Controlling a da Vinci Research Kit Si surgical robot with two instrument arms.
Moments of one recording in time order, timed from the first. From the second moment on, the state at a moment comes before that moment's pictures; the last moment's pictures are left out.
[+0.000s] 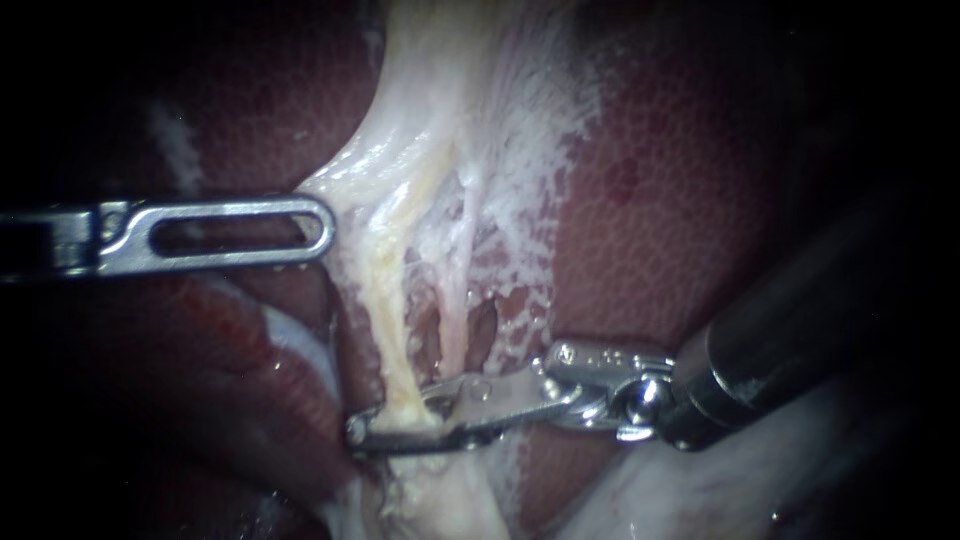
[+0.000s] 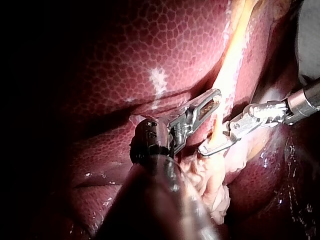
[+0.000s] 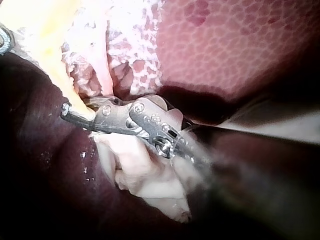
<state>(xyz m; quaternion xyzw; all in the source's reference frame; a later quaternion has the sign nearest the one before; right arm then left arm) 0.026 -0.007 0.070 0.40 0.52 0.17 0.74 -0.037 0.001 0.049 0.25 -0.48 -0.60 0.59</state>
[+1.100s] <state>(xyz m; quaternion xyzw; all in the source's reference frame) 0.027 -0.006 0.069 0.29 0.59 0.04 0.76 -0.037 0.001 0.049 0.25 -0.48 -0.60 0.59</state>
